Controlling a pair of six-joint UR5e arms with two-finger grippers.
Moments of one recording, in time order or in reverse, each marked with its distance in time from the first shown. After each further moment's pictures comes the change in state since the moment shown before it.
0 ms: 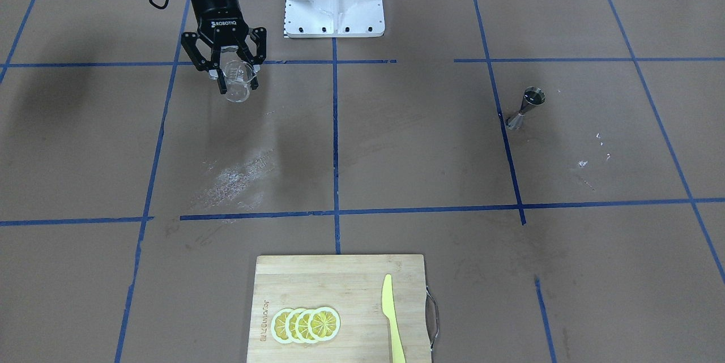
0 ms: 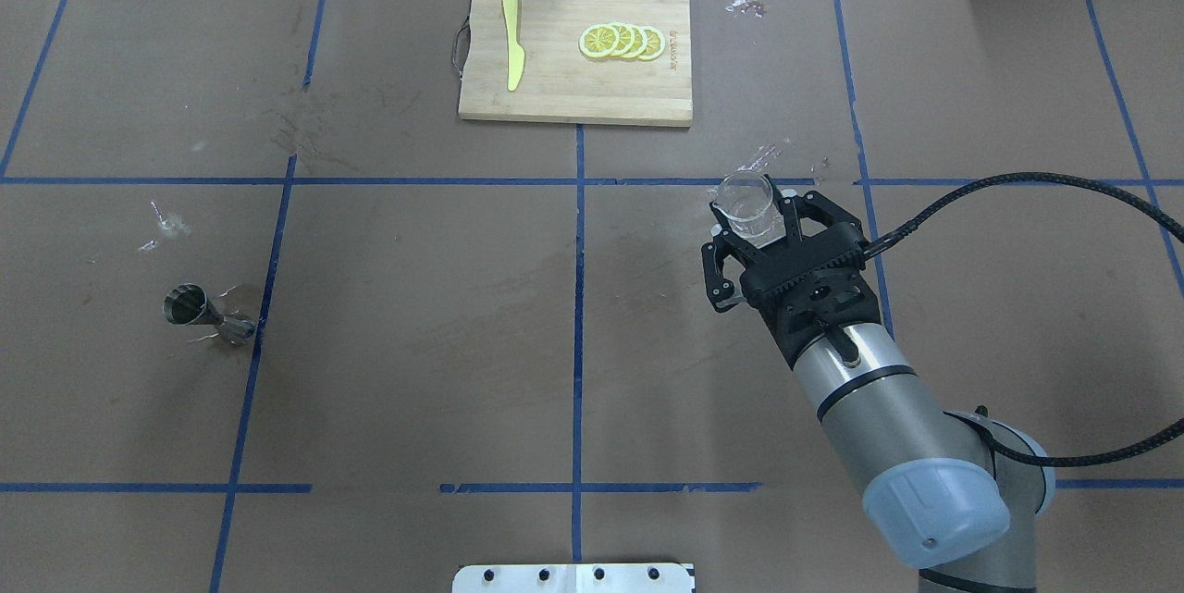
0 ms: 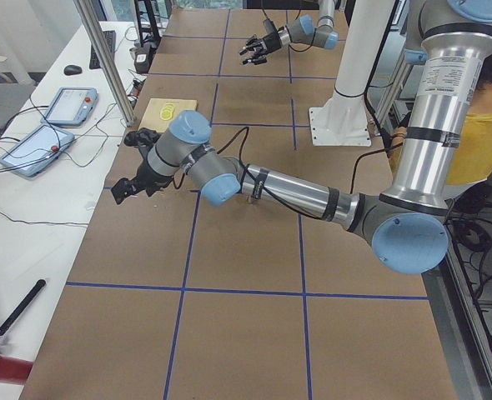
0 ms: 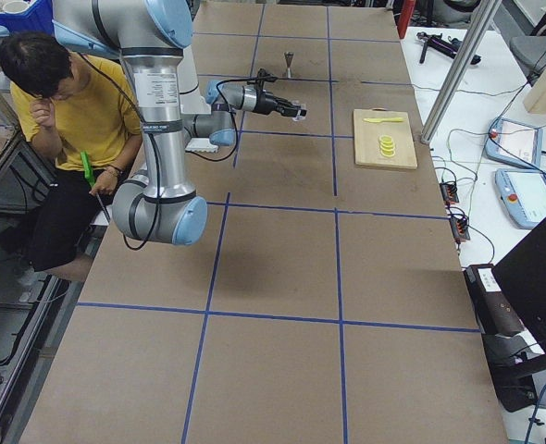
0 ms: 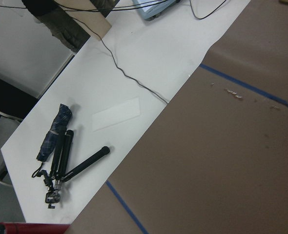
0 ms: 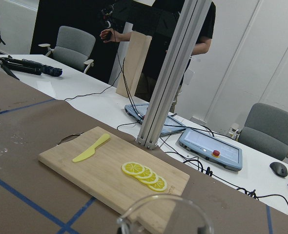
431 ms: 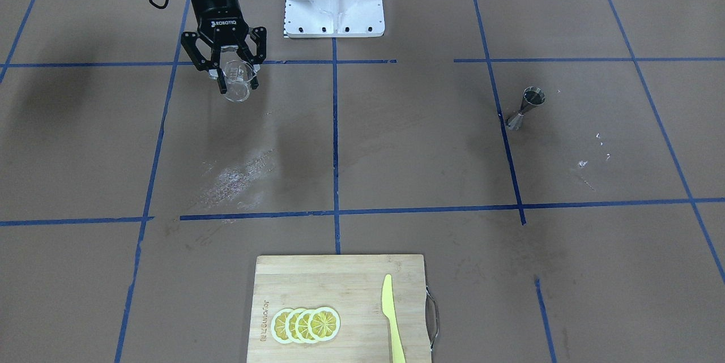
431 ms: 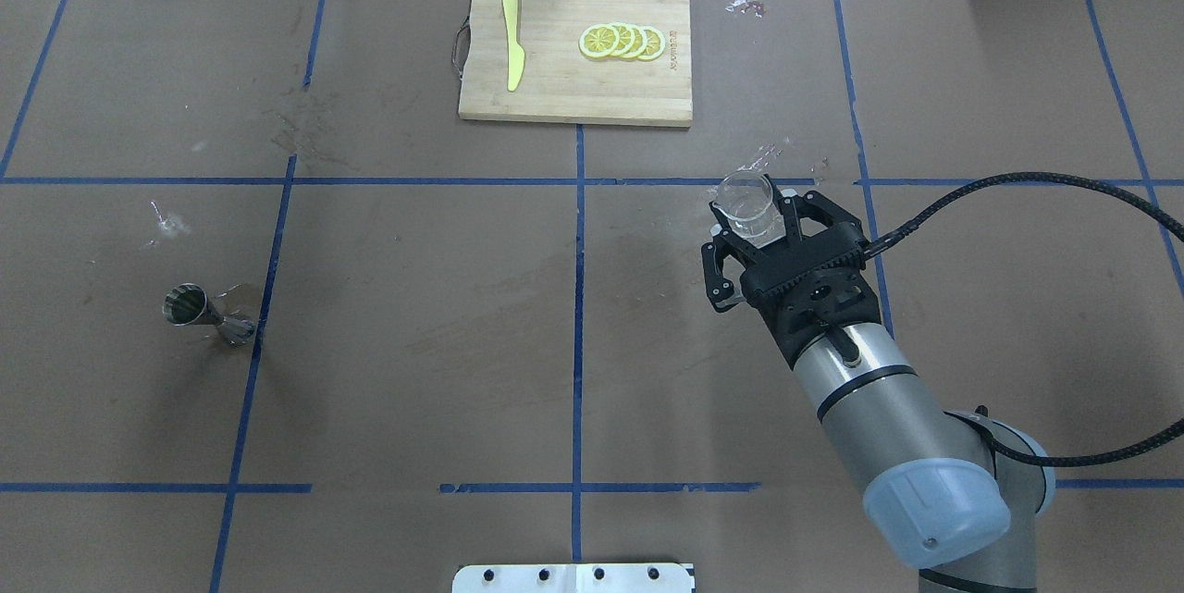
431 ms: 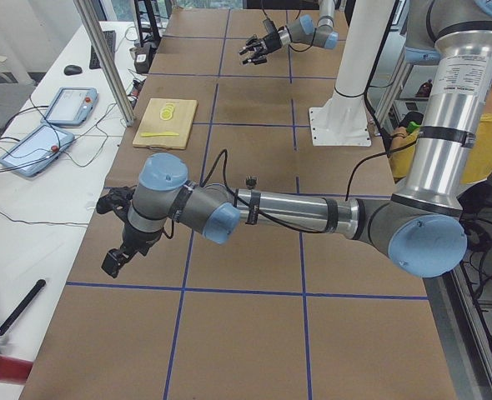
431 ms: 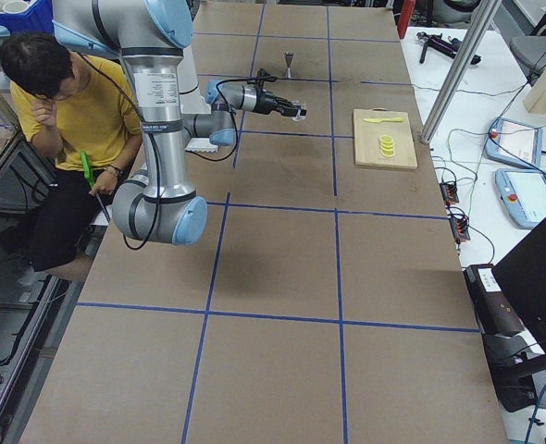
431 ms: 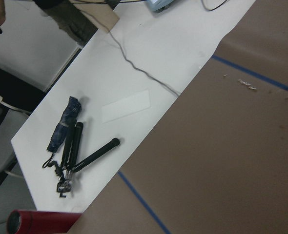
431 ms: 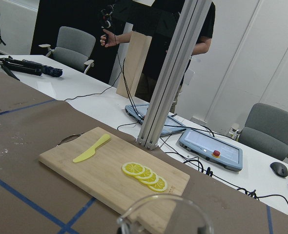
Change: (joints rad) left arm -0.107 0.007 0.100 0.270 -0.128 0.011; right arm 0.000 0.000 0.001 0.000 0.001 0.000
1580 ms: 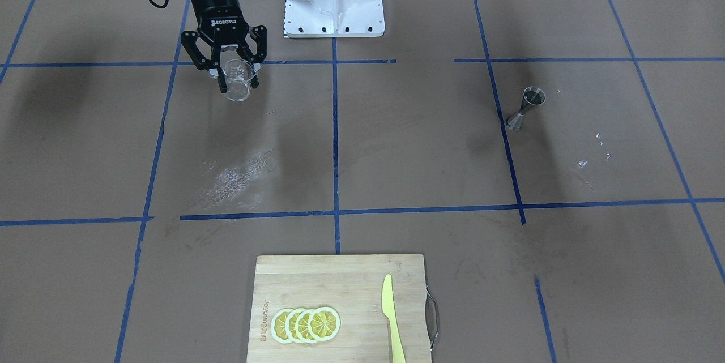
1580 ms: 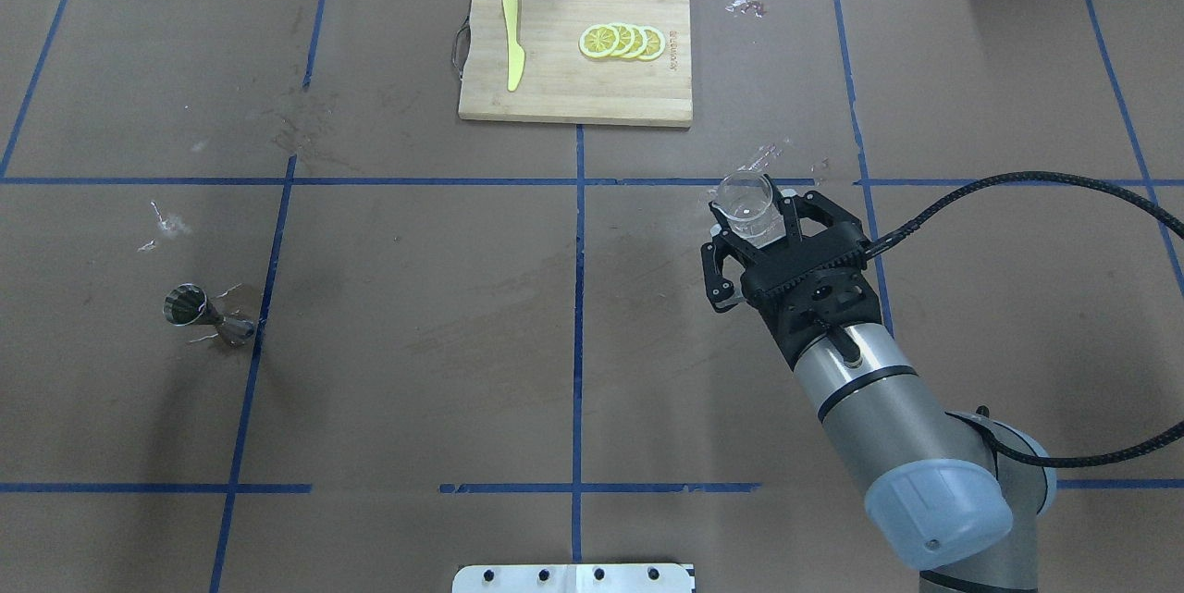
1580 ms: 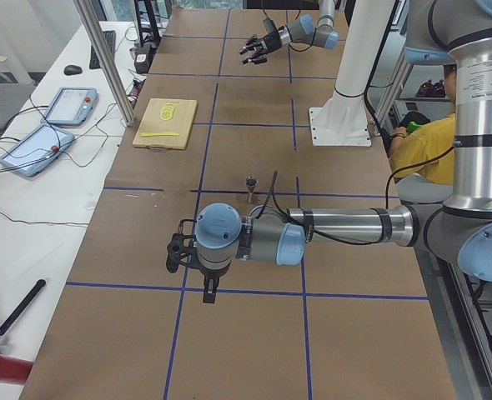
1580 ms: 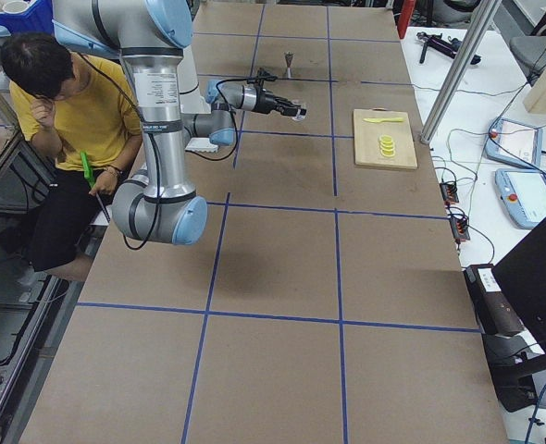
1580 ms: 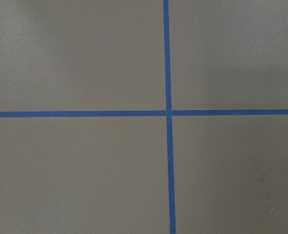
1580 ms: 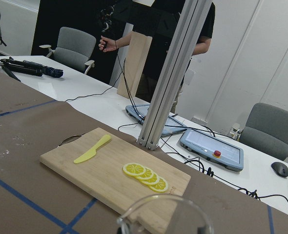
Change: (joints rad) left arm 0.004 0.278 -0.179 0.149 -0.269 -0.291; right arm 0.000 -0.001 0.004 0.000 0.002 0.002
